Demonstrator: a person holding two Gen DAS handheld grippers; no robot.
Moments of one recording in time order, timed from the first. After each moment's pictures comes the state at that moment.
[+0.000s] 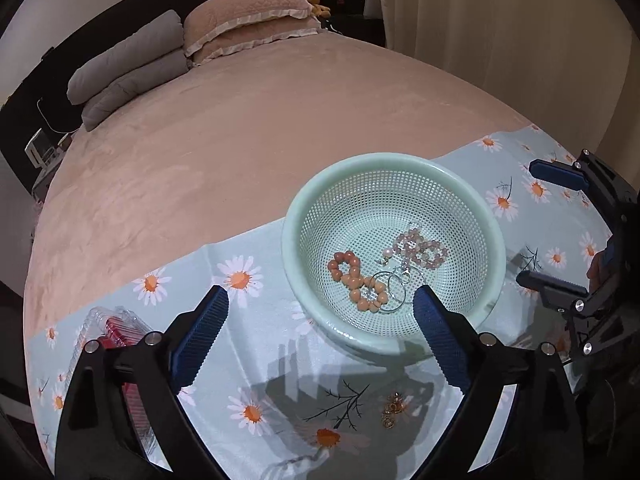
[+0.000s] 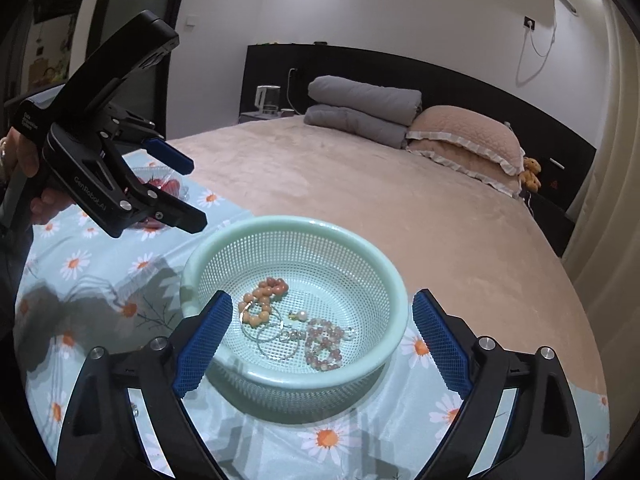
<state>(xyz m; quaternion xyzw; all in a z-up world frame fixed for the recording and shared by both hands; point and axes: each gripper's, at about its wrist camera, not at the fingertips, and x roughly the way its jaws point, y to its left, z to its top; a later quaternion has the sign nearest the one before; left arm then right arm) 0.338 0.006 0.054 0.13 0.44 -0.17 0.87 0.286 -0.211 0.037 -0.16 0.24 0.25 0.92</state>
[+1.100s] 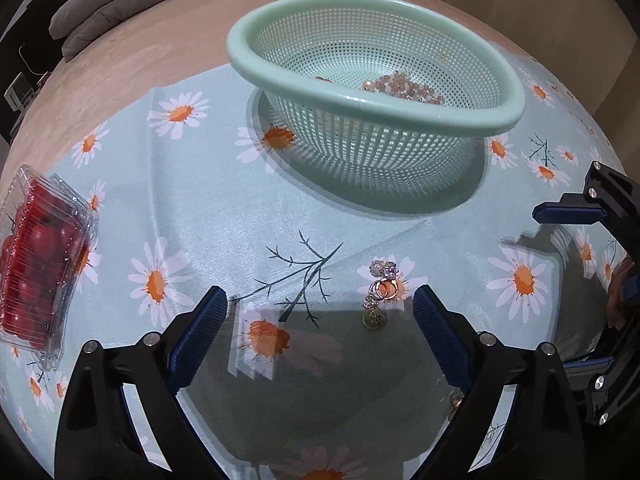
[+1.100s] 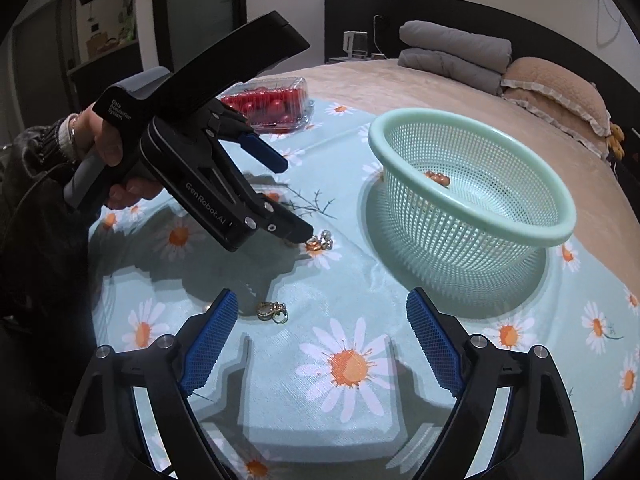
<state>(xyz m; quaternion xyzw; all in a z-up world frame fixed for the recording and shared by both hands) 0.283 0.015 -0.066 0.11 0.54 -0.18 0.82 0.212 -0.163 -0.047 -0.16 0.35 0.39 0.84</state>
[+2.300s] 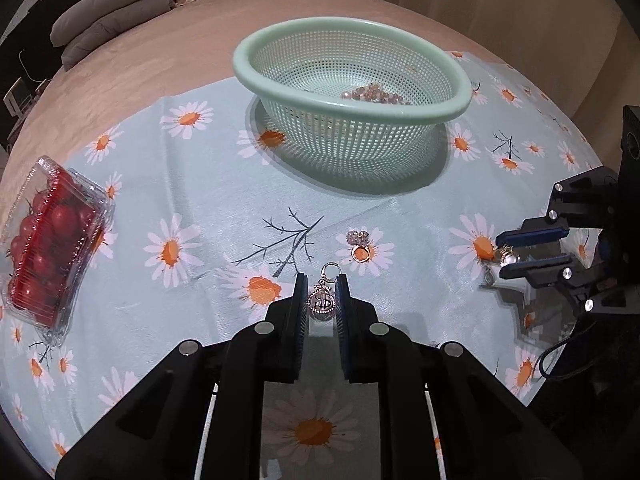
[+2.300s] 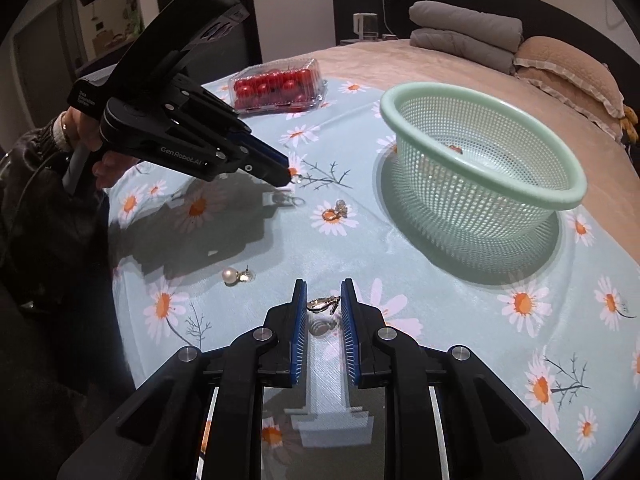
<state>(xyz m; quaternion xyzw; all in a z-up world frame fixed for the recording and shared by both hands) 0.240 0.039 -0.032 0.10 0.51 -0.19 0.83 0.205 -0.174 -0.037 -0.15 0.37 0.41 0.82</state>
